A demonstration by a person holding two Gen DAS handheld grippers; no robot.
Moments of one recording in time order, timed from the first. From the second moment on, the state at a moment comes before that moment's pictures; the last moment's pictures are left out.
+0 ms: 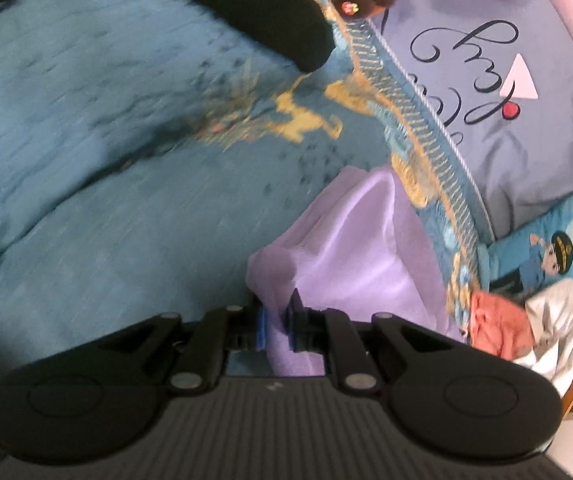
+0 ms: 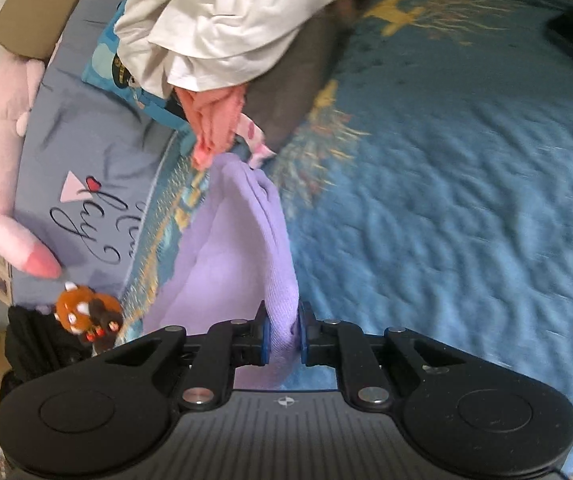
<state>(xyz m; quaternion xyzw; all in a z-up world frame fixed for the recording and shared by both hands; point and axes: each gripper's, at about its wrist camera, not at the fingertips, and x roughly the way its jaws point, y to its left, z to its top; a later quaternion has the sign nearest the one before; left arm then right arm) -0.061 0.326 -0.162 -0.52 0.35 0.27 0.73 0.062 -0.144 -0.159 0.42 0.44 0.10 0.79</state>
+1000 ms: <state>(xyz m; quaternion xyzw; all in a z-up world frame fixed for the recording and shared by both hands) -0.080 0.292 -0.128 -0.32 0.42 0.30 0.79 0.050 -0.201 -0.169 0.39 0.45 0.10 0.80</state>
